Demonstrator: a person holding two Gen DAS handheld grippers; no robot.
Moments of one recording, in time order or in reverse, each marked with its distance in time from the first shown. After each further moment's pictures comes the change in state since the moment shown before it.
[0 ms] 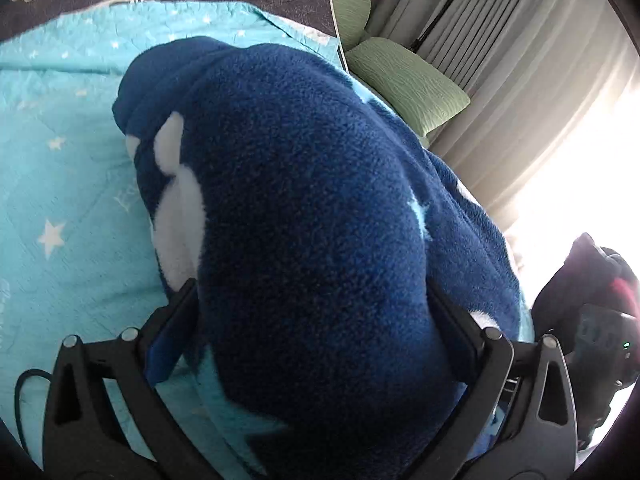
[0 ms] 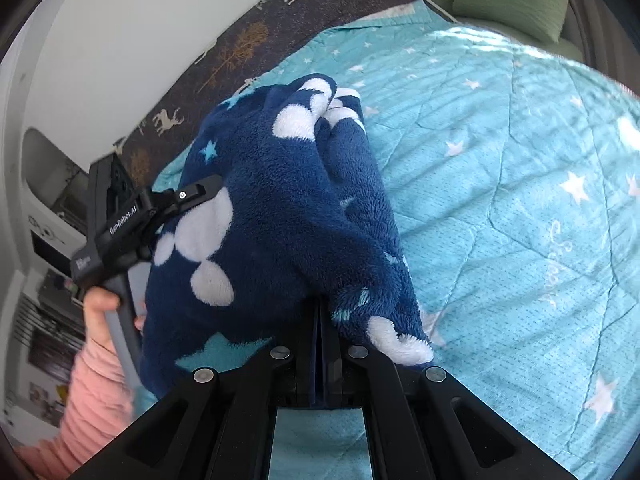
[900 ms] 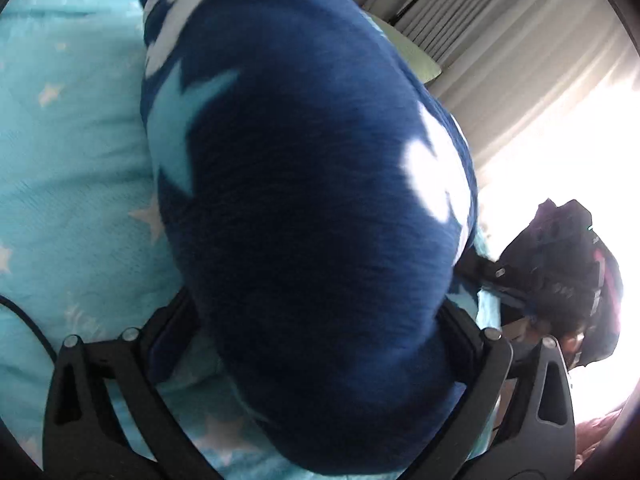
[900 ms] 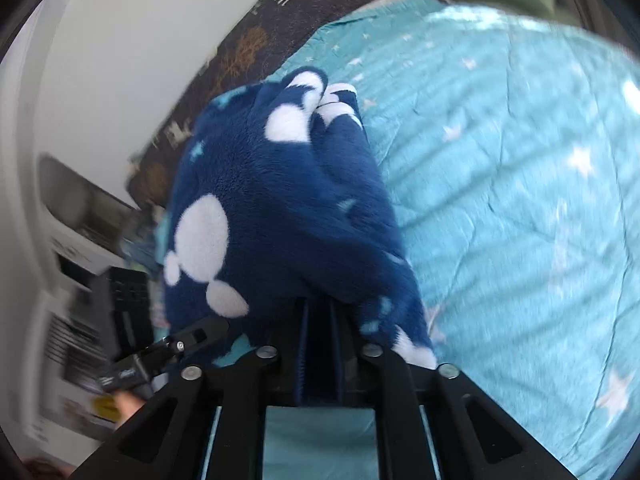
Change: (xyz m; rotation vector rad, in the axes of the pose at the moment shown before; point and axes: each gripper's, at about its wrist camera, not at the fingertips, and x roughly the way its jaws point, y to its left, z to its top) left arm -0.028 -0.007 -0.080 -0.018 0.089 -0.106; right arm -0.010 -0.032 0.006 0.150 0.024 0.198
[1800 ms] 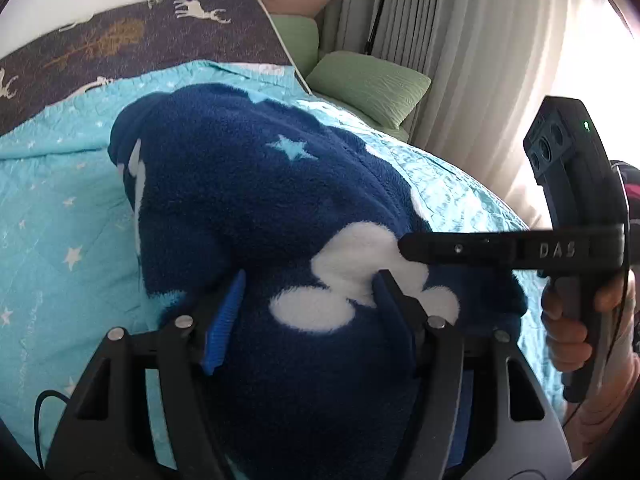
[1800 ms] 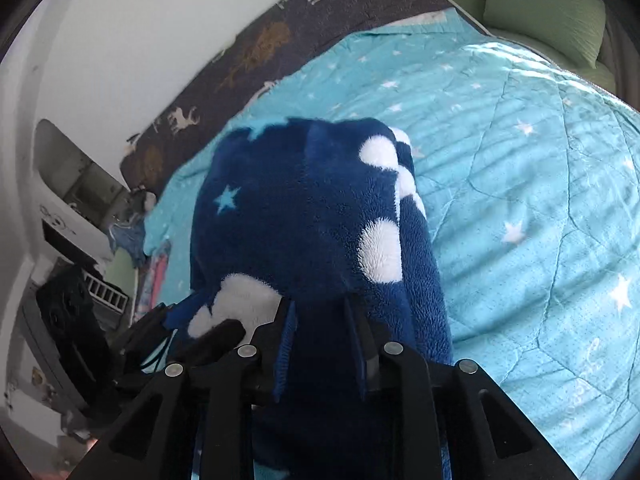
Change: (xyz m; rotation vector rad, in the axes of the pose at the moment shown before) left arm -0.014 -0.041 0.022 0.289 -0.195 0.186; right arm 0.046 0.048 0.048 -0.194 -0.005 -0.113
